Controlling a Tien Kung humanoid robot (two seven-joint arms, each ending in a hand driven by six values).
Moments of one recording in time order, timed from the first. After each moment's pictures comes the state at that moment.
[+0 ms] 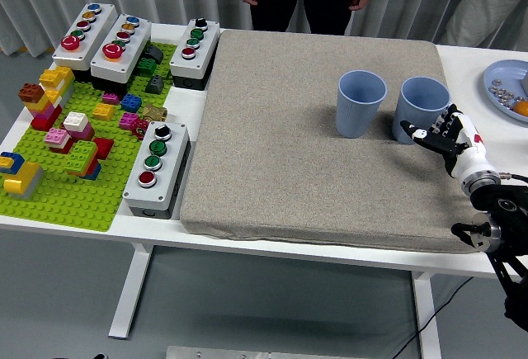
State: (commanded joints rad) left arm -0.17 0.08 -0.51 -0.18 0.41 -0.07 0.21; right arm 0.45 -0.16 1.10 0.99 -0.88 -0.22 0.08
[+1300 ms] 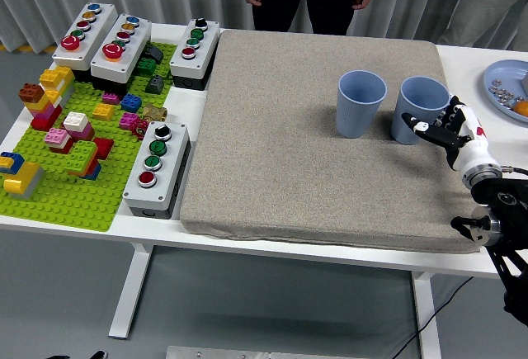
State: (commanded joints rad) left arm -0.18 0.08 -0.51 -0.18 0.40 -0.07 0.21; right arm 0.47 -0.16 1.10 0.99 -0.88 -0.23 0.09
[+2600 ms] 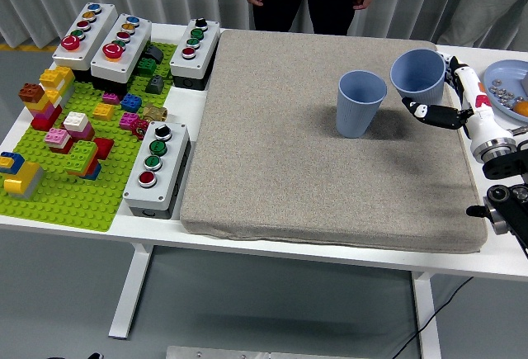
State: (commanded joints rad) left arm -0.17 0.09 -0.50 -0.18 0.40 -0.07 0.21; right arm 0.53 -0.26 1.01 1.11 -1.33 -0.33 0.09
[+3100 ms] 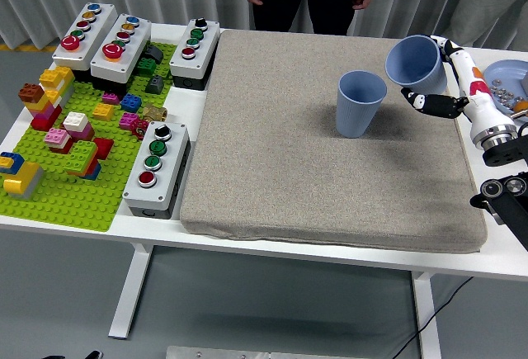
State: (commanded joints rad) left arm -0.18 0.09 -0.51 -0.18 0.40 -0.07 0.21; right arm 0.57 -0.26 0.99 1.11 -1.52 -0.36 0.09
